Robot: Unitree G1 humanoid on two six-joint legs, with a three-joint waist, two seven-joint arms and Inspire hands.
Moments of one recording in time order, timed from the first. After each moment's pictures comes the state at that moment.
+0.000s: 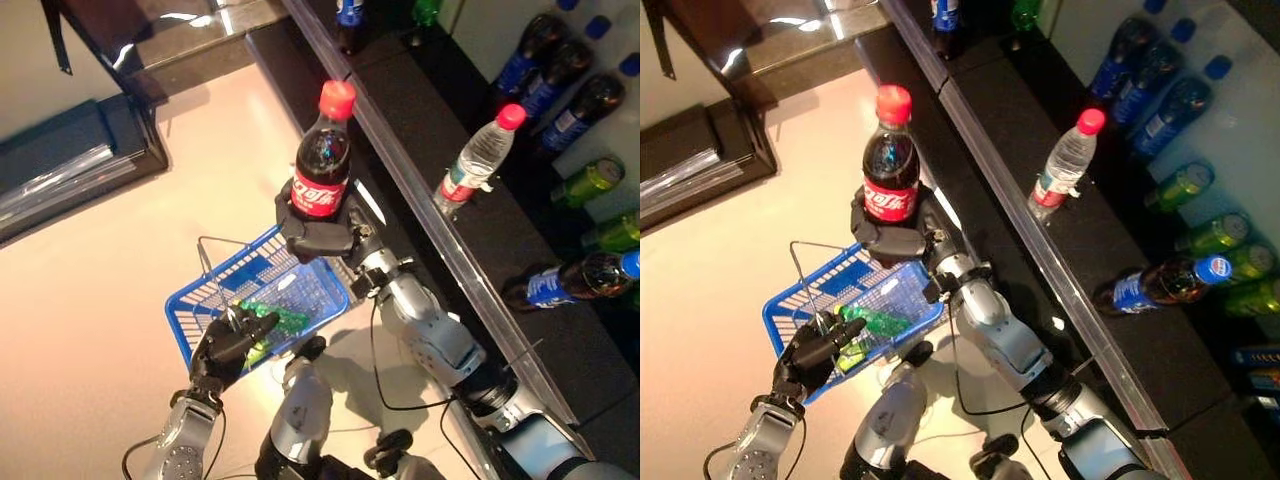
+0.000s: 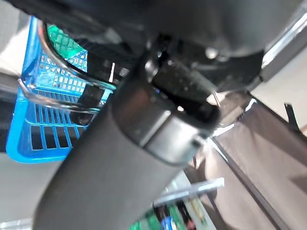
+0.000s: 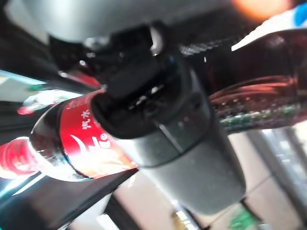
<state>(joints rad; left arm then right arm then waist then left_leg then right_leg) 0.19 0.39 -0.10 0.13 -1.05 -0.10 -0.19 -0.55 -0.32 0.61 0.05 0.59 -0.05 -0.20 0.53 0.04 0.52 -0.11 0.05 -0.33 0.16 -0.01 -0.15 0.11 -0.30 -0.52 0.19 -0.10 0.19</state>
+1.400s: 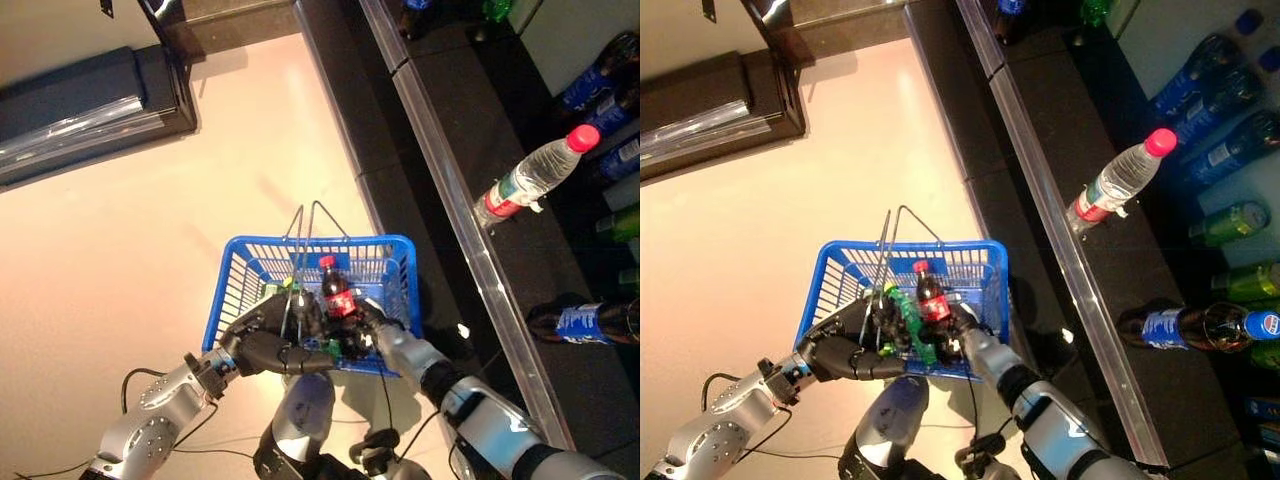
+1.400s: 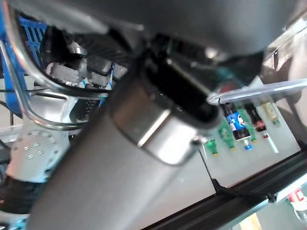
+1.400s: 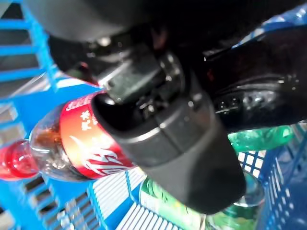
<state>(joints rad) 0.09 0.68 -0.22 -0.18 -1.04 0.16 -0.55 -0.69 -0.10 0.63 1.04 0.55 0.23 -0.08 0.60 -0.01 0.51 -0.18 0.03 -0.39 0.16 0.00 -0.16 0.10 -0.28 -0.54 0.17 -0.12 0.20</state>
